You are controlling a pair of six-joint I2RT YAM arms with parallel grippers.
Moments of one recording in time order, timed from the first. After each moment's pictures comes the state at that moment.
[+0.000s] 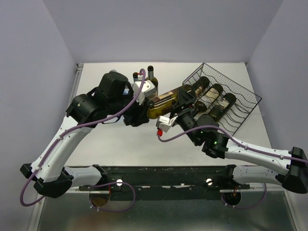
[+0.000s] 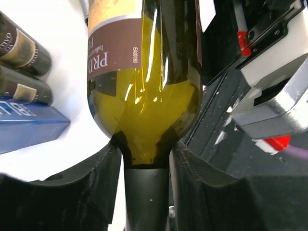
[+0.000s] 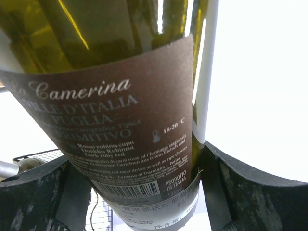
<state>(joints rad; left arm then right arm) -0.70 1.21 1.67 -1.14 0.37 0.10 1.11 1.08 0.78 0.43 0.51 -1.45</state>
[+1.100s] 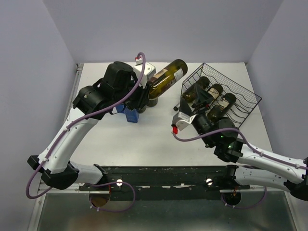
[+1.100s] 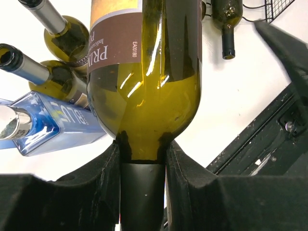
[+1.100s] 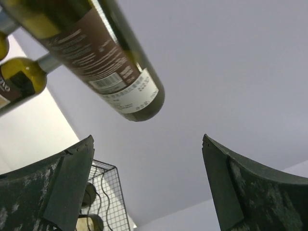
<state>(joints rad) -0.72 1.32 1.81 -1.08 0.09 -0.03 1.10 0.93 0.74 0.47 0.52 -1.35</state>
